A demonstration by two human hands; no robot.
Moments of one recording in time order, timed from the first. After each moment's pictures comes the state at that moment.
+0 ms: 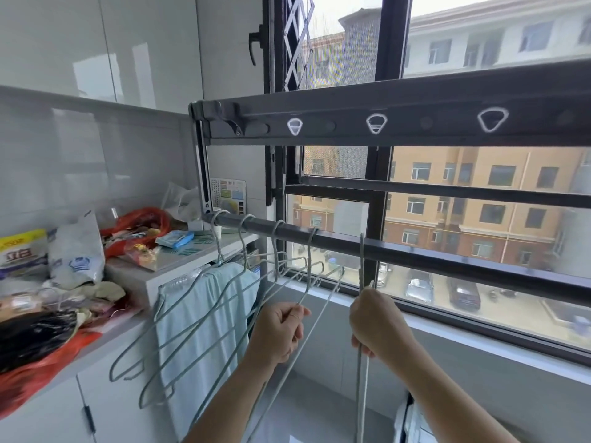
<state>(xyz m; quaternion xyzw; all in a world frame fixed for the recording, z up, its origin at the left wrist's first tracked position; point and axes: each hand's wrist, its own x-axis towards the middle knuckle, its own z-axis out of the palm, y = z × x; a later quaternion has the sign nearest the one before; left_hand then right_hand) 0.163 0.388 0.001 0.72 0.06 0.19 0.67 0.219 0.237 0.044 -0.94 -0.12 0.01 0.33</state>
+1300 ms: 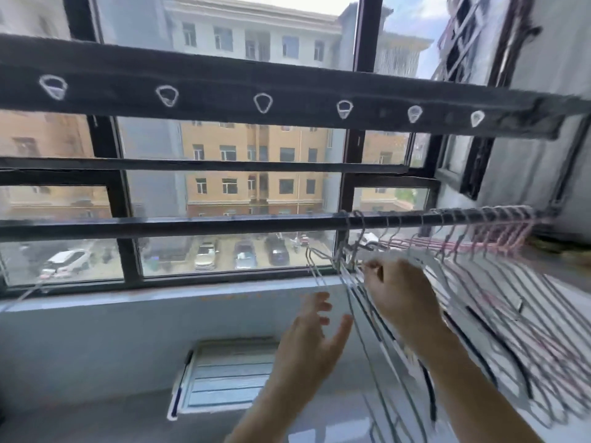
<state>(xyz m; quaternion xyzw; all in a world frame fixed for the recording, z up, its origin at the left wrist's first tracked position) 0.057 -0.162 0.005 0.81 -0.27 0.07 0.51 0.035 -0.303 0.064 -0.92 0.12 -0.34 0.18</state>
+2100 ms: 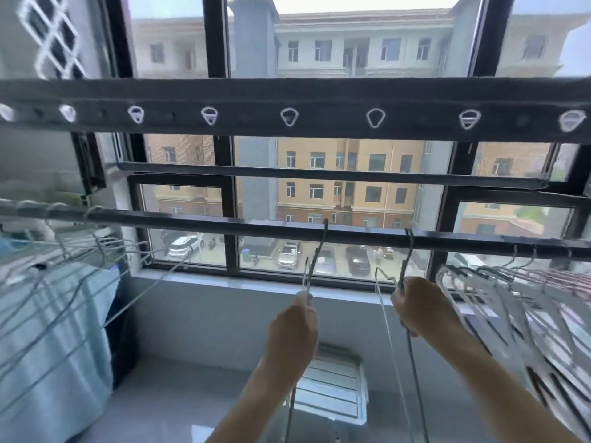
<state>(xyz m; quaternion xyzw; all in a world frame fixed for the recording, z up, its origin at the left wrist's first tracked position) 0.120 -0.058 -0.005 0.90 -0.06 0.24 0.37 0.126 -0.255 0.049 -0.95 0.07 -0.17 0.24</state>
